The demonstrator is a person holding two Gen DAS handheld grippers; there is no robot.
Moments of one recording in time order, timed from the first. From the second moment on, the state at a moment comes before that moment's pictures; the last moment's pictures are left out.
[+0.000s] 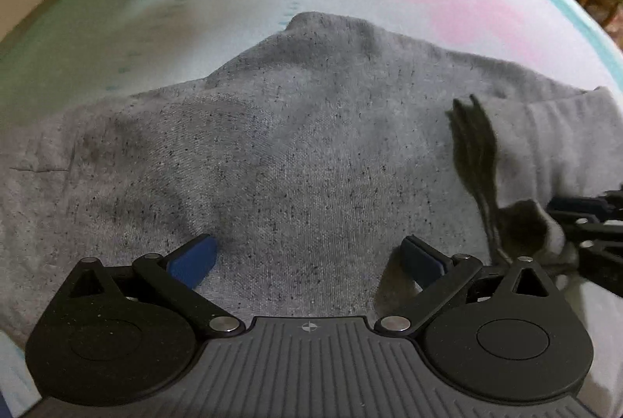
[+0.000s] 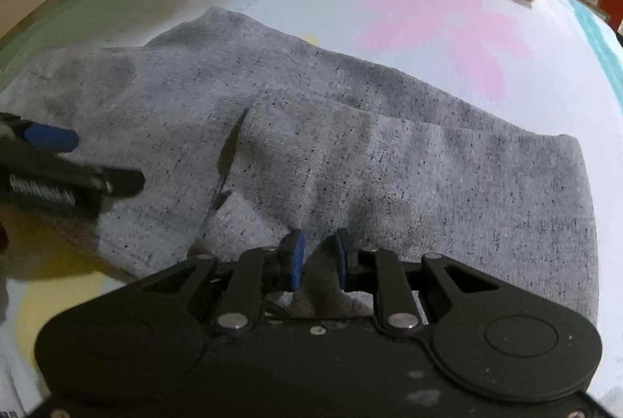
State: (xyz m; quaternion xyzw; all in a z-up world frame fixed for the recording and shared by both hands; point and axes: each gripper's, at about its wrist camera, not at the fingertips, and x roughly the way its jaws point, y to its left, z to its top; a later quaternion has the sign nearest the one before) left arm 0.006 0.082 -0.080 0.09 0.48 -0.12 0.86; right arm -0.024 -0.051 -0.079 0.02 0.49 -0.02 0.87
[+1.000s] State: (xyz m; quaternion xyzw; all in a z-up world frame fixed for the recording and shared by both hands) left arm -0.038 0.227 -0.020 -0.01 0.45 0.06 0.89; right arm -0.013 -0.056 -0.083 0.04 0.50 -0.03 0.86
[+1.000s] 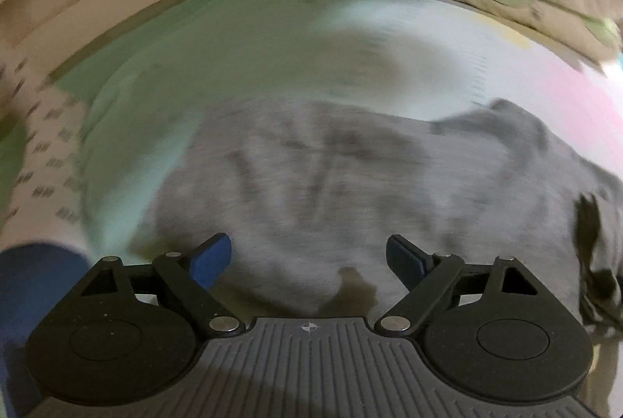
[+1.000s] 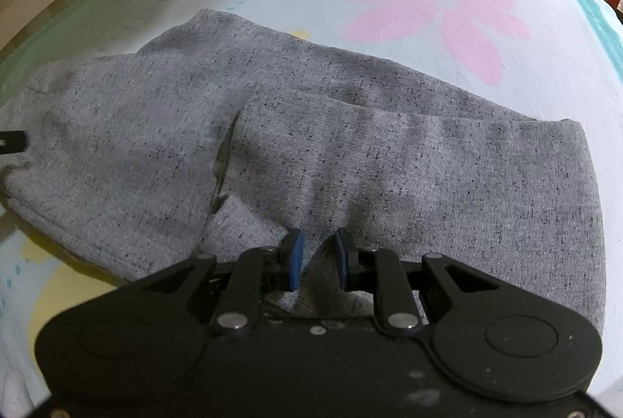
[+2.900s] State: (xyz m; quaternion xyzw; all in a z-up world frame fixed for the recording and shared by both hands) left arm 0.000 0.280 -0.045 -0.12 0.39 0.04 0.91; right arm -0.012 -0.056 -0.085 0.04 0.50 -0.02 0.86
